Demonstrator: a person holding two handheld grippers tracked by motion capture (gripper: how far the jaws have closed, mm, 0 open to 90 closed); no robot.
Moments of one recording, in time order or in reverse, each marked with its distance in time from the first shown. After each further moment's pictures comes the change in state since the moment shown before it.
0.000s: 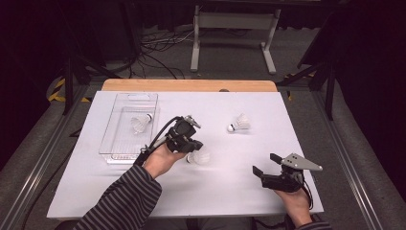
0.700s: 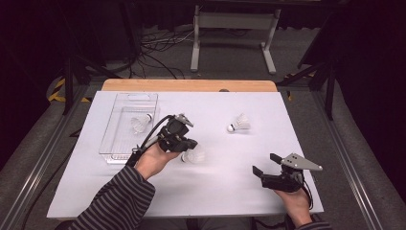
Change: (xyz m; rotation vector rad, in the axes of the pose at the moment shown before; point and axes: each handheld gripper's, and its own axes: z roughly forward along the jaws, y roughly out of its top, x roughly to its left) left arm 0.003 -0.009 -0.022 -0.026 0.005 -0.007; right arm 0.000 0.000 0.000 0.000 0.000 -0.001
